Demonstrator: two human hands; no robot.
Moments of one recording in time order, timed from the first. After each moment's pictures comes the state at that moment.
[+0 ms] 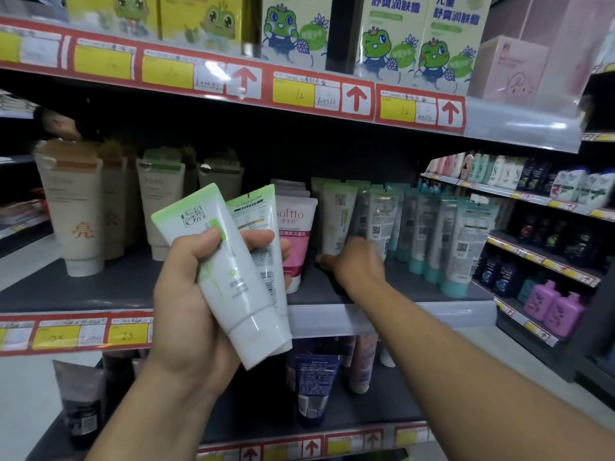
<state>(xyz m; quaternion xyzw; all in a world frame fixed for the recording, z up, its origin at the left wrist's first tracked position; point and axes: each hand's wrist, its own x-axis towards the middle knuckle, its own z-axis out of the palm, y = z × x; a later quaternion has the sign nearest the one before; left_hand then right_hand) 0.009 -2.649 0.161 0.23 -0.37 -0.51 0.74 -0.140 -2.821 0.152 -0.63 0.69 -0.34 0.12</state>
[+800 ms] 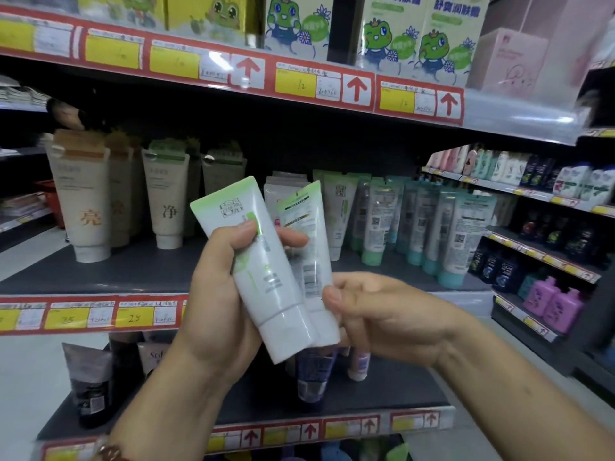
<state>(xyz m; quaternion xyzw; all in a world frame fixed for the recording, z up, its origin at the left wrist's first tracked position) -0.008 -2.641 0.166 0.23 -0.42 -0.54 0.70 -0.181 -2.691 0.169 -0.66 0.23 -0.22 0.68</state>
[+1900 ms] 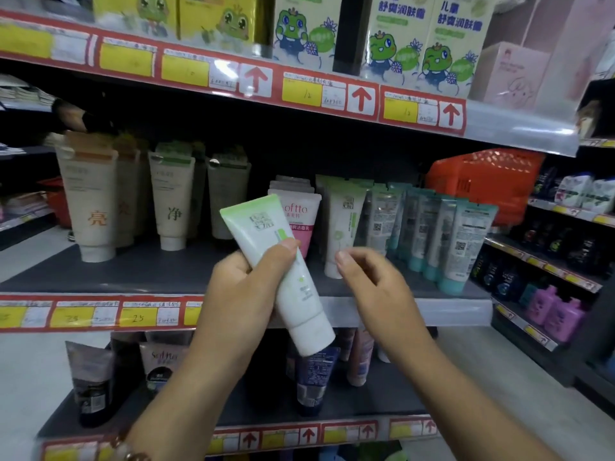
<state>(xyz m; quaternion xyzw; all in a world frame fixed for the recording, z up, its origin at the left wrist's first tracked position) -0.012 -2.647 0.158 0.43 -0.44 -0.39 0.69 -0.167 -2.700 0.149 -0.69 0.43 -0.50 0.29</state>
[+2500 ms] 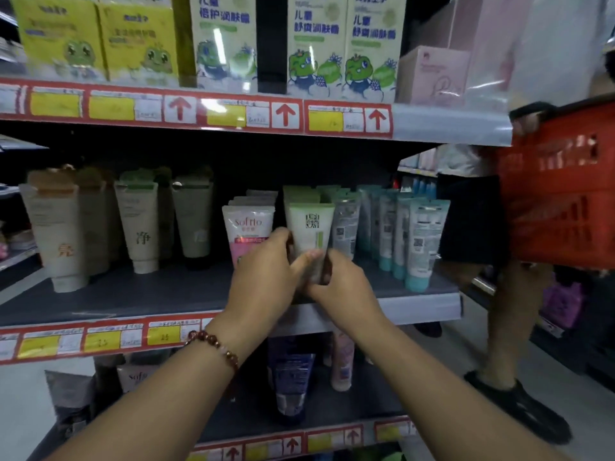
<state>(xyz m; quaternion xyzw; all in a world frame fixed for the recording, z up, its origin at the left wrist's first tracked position) -0.062 -2.737 0.159 0.60 -0.65 0.01 0.47 -0.194 -2.761 0.137 -0.73 0.50 -0.42 0.19</state>
